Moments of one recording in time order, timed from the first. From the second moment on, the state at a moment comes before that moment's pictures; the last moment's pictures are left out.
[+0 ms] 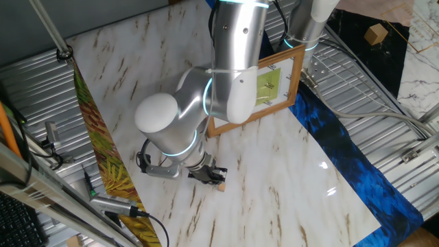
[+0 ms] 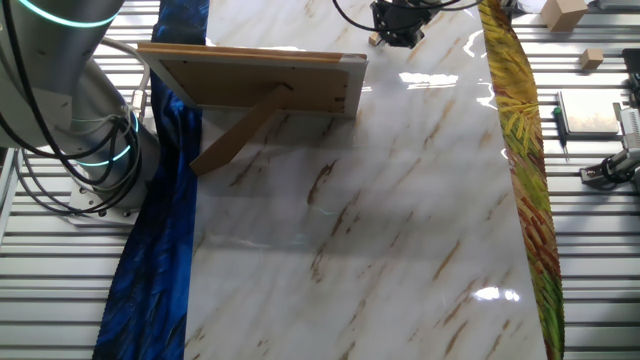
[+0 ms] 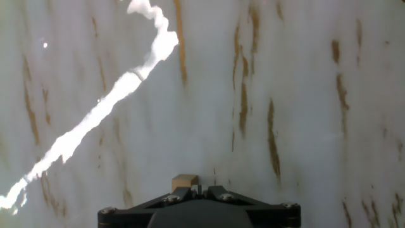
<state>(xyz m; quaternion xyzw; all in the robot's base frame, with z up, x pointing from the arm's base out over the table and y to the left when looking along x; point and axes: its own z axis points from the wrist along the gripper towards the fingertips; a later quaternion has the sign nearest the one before) 0.489 0.292 0.020 0.41 -0.90 -0.15 0.07</state>
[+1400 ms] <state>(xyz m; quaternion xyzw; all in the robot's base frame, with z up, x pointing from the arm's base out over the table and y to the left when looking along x) 0.490 0.292 0.022 0.43 -0.89 -0.14 0.05</state>
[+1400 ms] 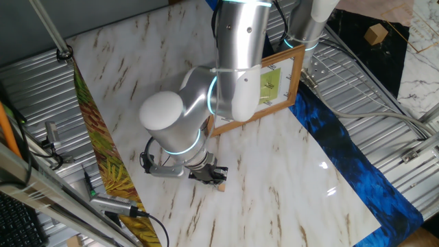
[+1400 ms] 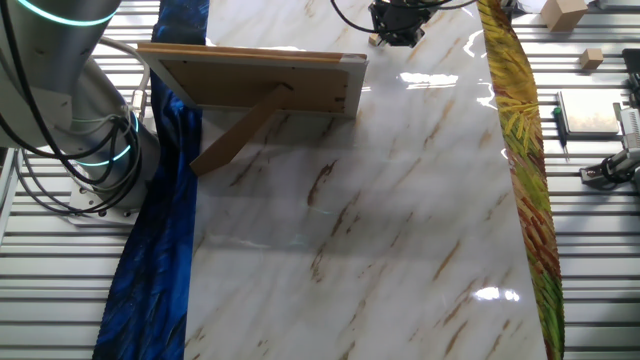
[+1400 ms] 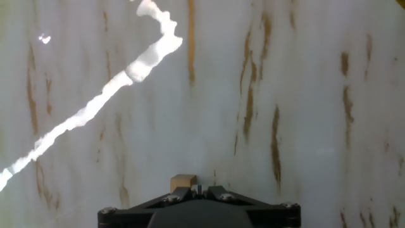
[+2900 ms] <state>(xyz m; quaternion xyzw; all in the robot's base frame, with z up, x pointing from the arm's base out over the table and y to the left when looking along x) 0.482 0.311 0.008 0.41 -0.90 -0.13 0.03</state>
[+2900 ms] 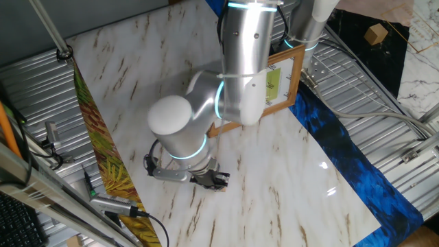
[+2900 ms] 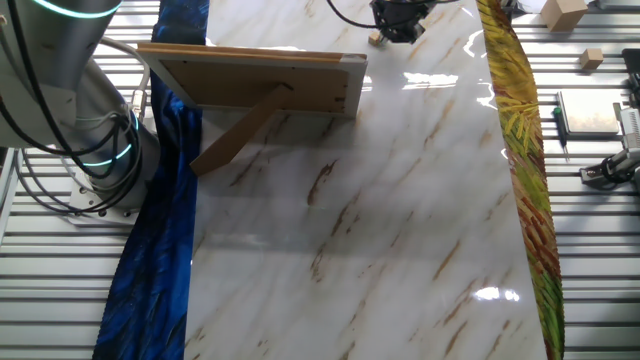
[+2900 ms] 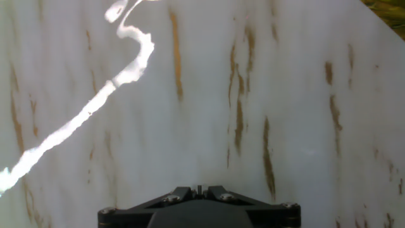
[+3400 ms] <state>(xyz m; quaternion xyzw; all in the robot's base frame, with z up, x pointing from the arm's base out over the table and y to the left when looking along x) 0.452 0.329 0.013 0.39 -0.91 -0.13 0.04</state>
